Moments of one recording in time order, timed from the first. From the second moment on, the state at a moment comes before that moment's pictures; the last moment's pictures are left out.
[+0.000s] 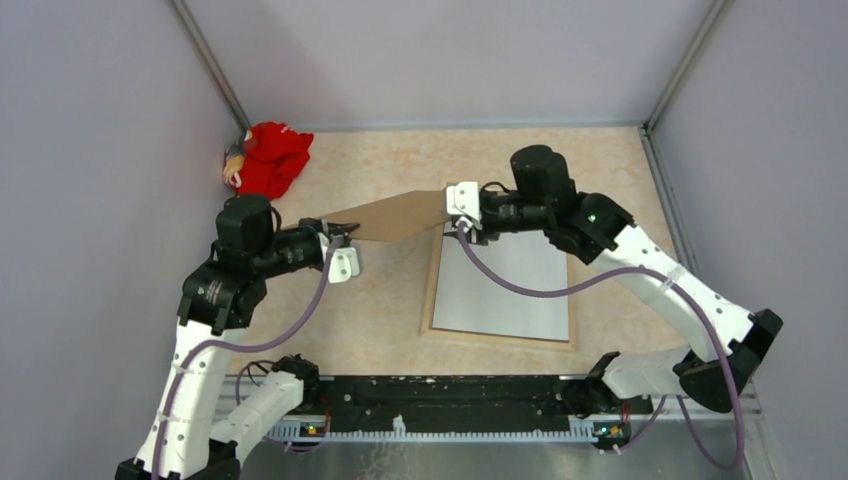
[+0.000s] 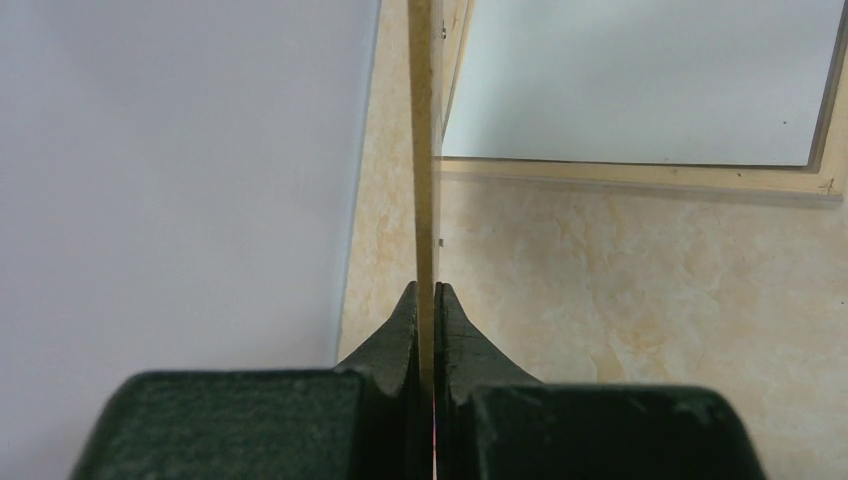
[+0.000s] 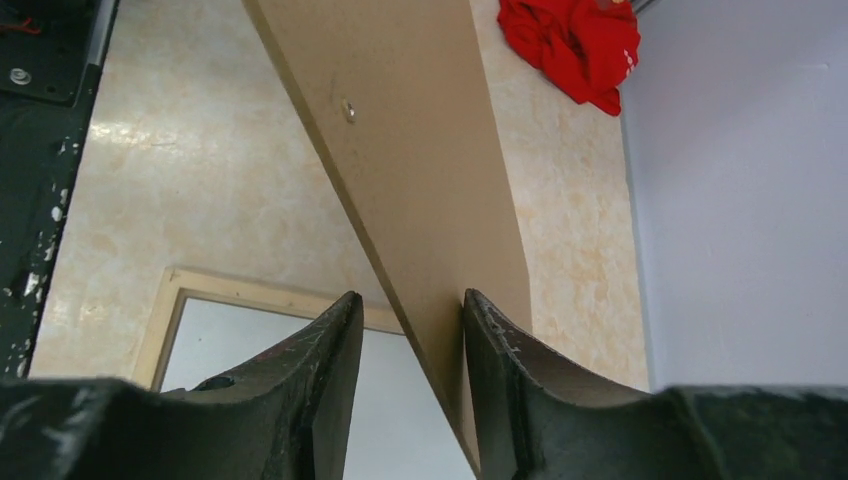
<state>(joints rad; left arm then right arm) -0.28 0.81 1.23 -0.83 0.69 1.15 0.78 1.26 1.42 -0.62 -0.56 -0.78</state>
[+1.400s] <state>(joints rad) -0.19 0.98 1.31 -0.45 0.45 0.72 0.28 1.33 1.10 0.14 -0.35 0.73</state>
